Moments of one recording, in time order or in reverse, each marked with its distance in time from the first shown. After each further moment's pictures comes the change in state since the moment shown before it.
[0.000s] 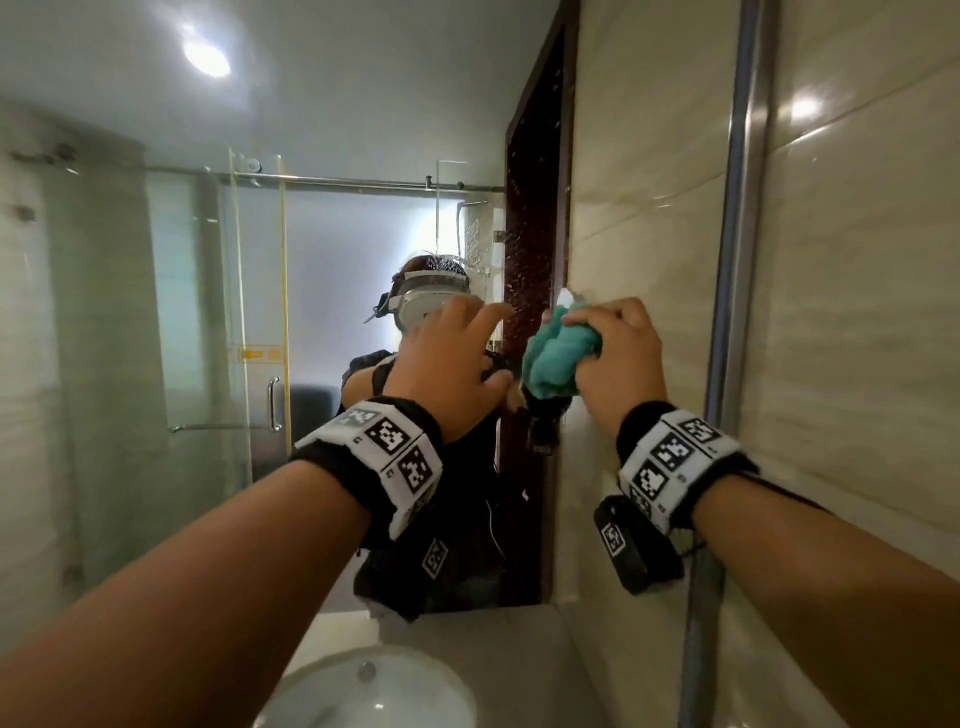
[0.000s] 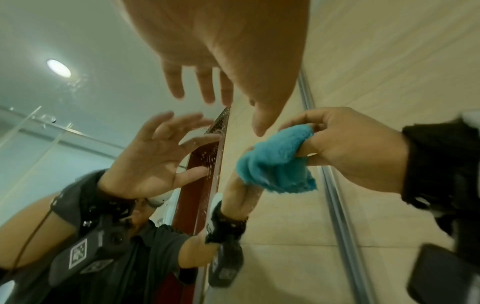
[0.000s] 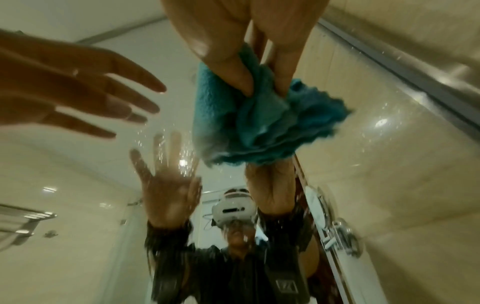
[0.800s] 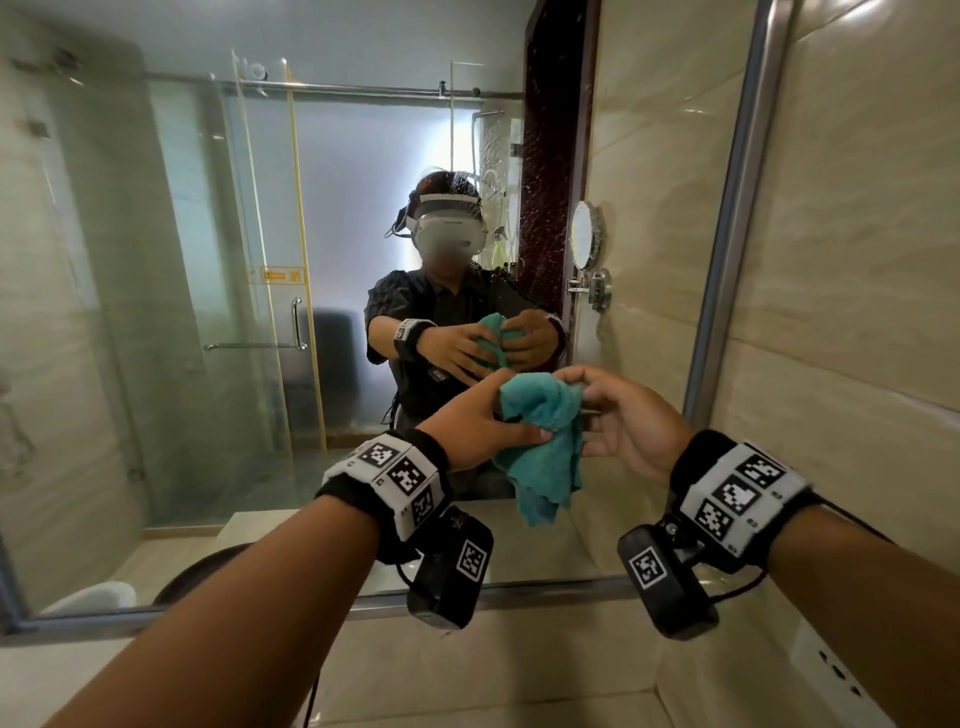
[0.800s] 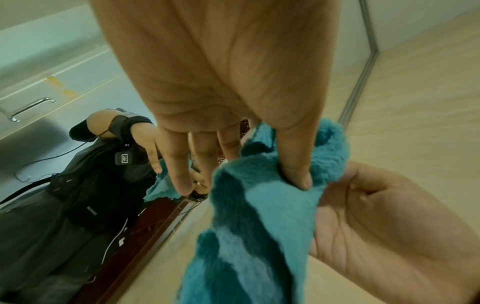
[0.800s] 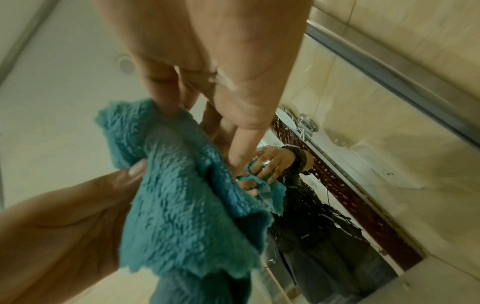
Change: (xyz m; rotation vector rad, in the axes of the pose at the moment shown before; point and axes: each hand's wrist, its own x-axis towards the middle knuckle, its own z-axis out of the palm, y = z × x) left_hand -0.130 0.033 0.014 -1.048 -0.575 -0.372; right_hand -0.131 -0.016 -0.045 0.734 -0.734 0.676
